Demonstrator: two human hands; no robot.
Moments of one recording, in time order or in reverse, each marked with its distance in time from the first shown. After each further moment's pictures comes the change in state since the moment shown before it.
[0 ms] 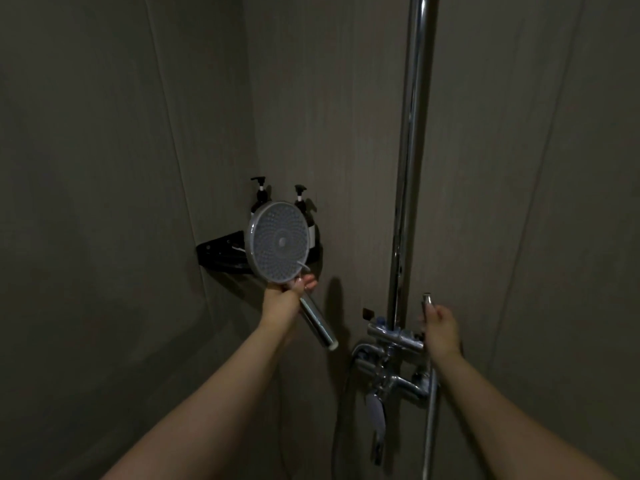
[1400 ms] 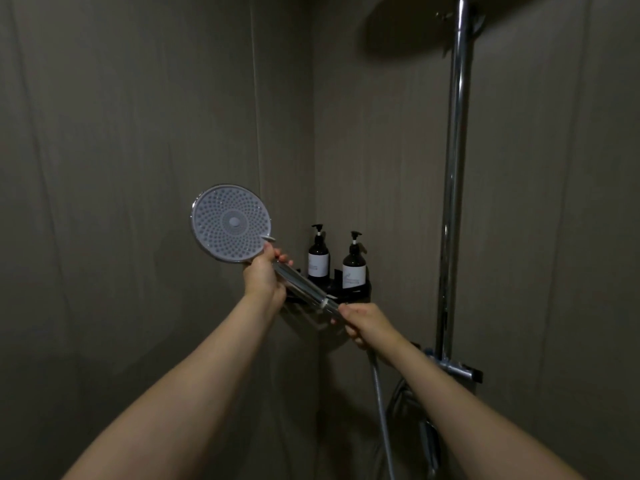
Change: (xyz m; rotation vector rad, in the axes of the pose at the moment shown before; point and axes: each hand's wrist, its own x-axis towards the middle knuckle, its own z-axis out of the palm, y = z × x) left_hand -0.019 0.149 -0.092 -0.525 0.083 0.123; right_hand -0.176 -0.147 0.112 -0.093 -0.812 -0.275
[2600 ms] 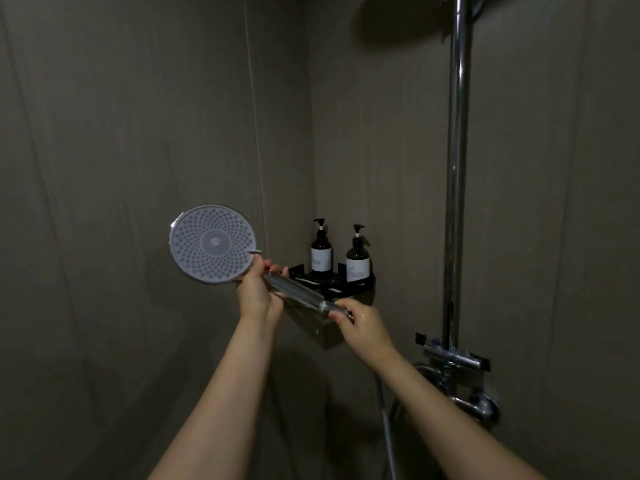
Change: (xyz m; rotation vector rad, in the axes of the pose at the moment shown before) left_hand -0.009 -0.003 -0.030 -0.123 -0.006 0.021; right_hand -0.005 0.011 0.034 -0.406 0.308 -0.302
